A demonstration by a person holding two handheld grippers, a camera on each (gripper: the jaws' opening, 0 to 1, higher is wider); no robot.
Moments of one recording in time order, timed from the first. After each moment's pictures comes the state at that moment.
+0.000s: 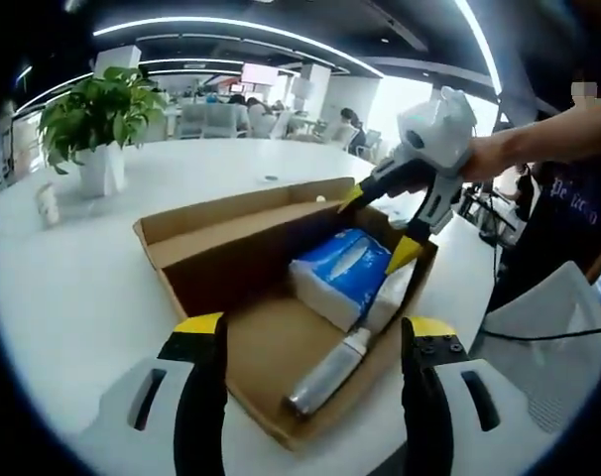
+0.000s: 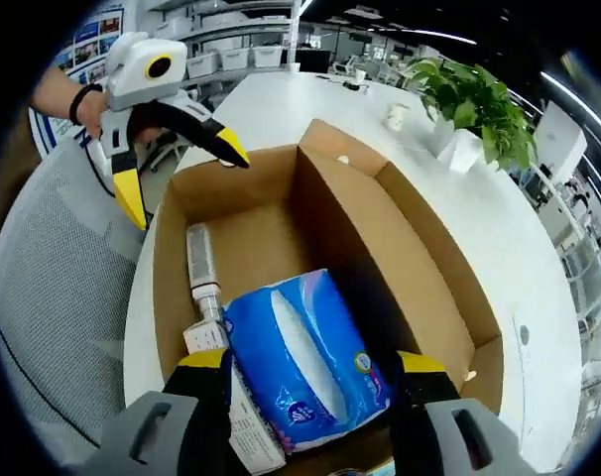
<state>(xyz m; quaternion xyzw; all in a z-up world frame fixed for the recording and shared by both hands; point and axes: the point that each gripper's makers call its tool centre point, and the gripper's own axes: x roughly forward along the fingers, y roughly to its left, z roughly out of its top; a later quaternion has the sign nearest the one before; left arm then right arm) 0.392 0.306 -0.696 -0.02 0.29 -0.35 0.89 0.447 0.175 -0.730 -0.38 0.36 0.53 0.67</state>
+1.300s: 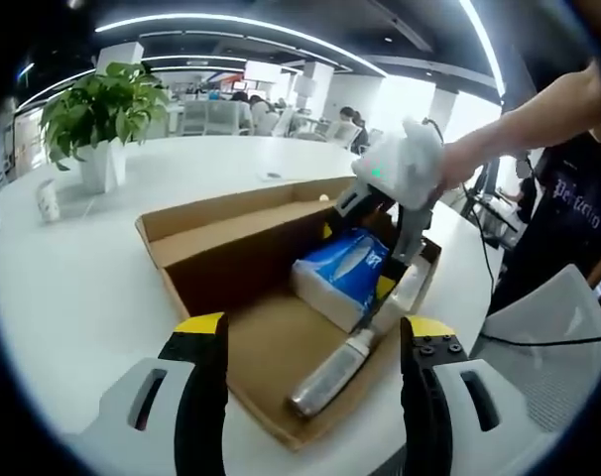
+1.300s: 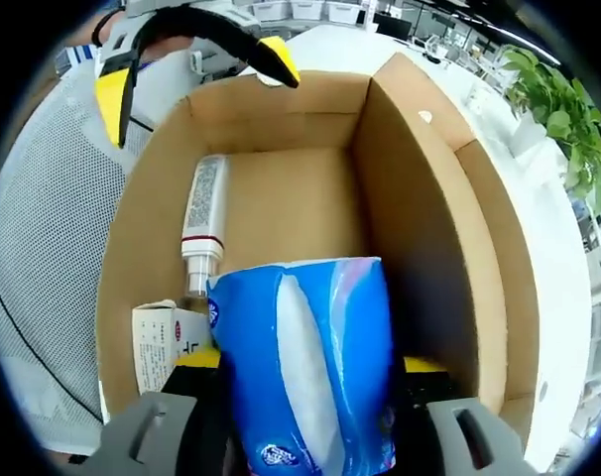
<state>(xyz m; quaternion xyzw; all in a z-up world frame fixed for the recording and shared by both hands) 0.399 0.309 -0.695 -0.02 0.29 -0.34 0.89 0.445 0.193 -0.788 -0.44 0.39 0.58 0.57</state>
